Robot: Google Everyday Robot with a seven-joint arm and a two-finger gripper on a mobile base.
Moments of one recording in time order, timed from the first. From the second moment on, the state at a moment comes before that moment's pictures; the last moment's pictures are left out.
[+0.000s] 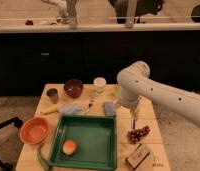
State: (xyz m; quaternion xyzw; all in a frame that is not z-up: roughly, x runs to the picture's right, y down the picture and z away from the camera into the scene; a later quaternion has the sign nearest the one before) arm 0.136 0.120 0.727 -0.30 -0.18 -0.47 0.81
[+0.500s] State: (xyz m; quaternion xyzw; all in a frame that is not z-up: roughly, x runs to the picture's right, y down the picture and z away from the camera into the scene) arm 0.102 0.115 0.760 -0.31 -0.23 -0.56 0.74
